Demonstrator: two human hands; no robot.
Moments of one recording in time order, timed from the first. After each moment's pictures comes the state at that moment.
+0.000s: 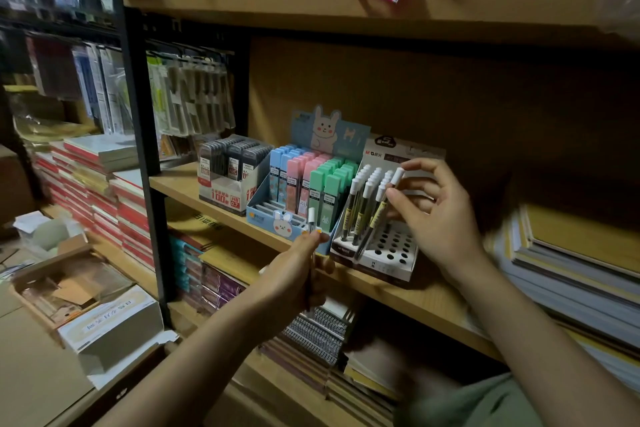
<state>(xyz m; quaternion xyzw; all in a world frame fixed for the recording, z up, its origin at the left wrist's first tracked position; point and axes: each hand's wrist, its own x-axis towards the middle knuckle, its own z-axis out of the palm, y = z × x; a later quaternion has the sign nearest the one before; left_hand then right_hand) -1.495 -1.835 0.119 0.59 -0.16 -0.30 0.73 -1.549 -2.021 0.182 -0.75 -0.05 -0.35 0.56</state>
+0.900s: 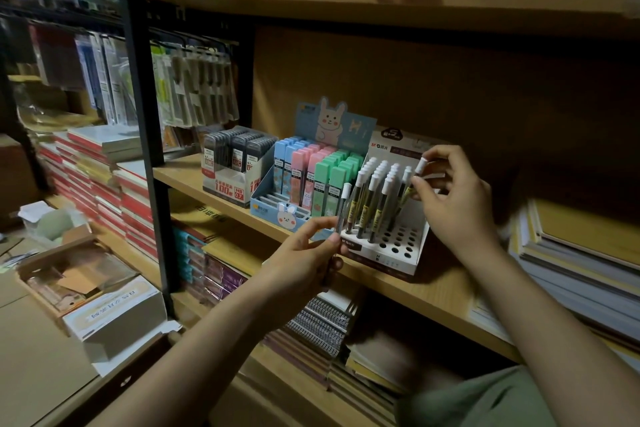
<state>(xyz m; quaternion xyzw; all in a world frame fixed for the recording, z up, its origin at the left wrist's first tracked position) -1.497 -1.832 0.120 0.52 -0.21 -0.28 0.78 -1.530 -2.056 0.177 -0.84 0.00 -0.43 0.33</state>
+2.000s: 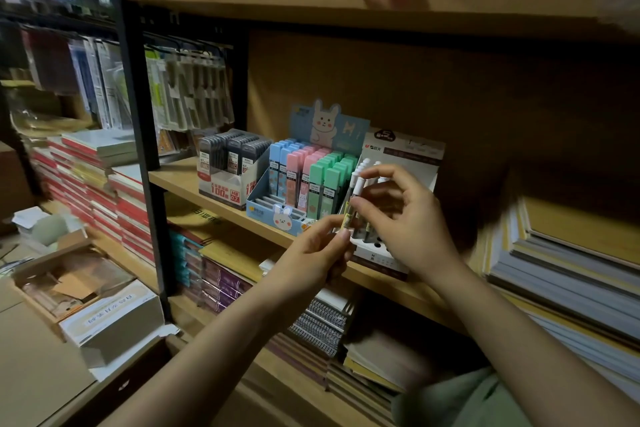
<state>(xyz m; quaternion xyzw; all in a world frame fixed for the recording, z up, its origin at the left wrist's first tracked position) -1.509 -1.843 0.127 0.58 -0.31 -0.22 0.72 -1.549 -1.995 0.173 -0.81 -0.09 -0.34 0.48</state>
